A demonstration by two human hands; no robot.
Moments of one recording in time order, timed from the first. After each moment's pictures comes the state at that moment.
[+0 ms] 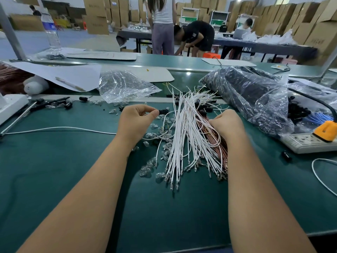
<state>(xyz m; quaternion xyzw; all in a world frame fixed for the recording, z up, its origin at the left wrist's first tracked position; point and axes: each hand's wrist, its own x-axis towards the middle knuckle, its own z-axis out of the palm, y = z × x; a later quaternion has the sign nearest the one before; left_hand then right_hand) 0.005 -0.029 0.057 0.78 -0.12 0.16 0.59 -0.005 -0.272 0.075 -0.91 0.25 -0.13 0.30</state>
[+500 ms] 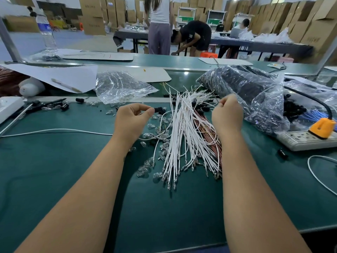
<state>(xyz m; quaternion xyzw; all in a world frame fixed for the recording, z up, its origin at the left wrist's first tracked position) 0.004 -0.029 0.056 0.77 -0.12 0.18 0.61 -0.017 -0.257 0.090 -0.86 0.21 -0.31 0.34</state>
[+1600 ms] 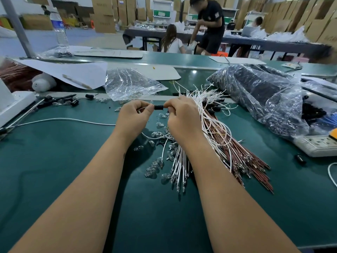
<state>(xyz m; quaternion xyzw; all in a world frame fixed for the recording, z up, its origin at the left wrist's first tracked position) 0.014 -0.016 0.055 0.80 -0.09 0.17 0.56 -0.013 -0.157 0.071 -0.90 -0.09 -0.30 0.29</state>
